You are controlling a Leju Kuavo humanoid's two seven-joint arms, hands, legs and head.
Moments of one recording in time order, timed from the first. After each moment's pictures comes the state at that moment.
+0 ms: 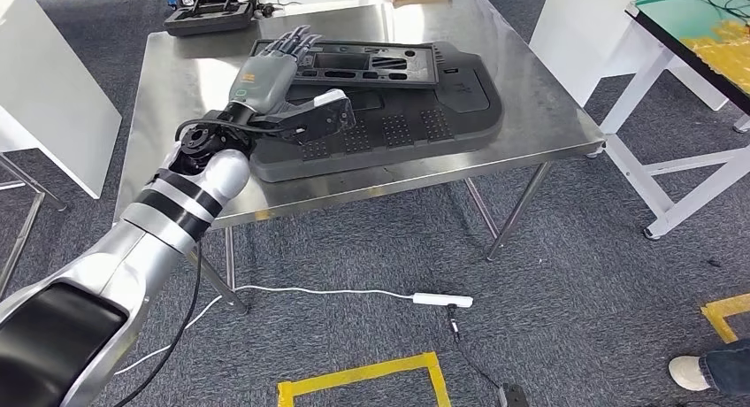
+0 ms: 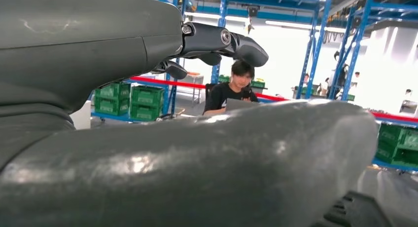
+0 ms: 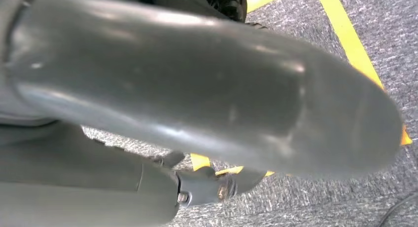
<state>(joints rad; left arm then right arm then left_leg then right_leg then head) -1.02 -0.03 -0.65 -0.69 -0.82 0.10 -0.06 -0.02 0.04 -0.28 -0.27 0.15 -0.09 -0.10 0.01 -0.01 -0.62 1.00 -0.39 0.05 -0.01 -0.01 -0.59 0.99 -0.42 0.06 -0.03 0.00</state>
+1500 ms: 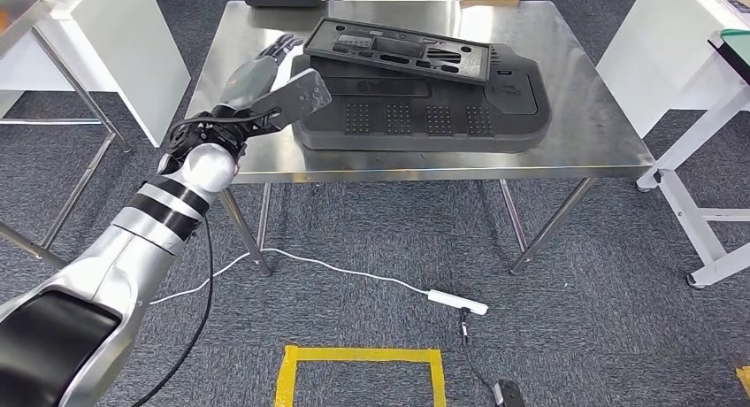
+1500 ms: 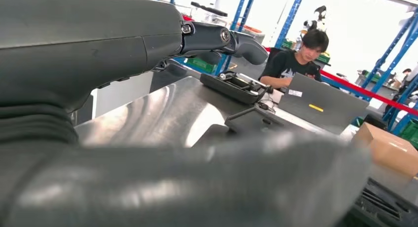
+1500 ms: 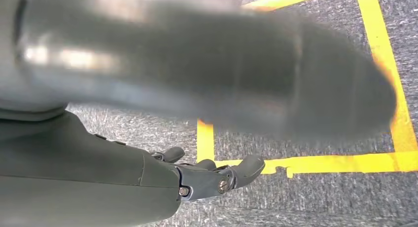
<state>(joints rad) -1.00 -0.04 -0.57 -0.67 -0.59 0.03 -0.05 -0.02 0.04 -0.33 -0.28 0.16 -0.07 -0.07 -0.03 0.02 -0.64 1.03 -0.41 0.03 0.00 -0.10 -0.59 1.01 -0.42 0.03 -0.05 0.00</state>
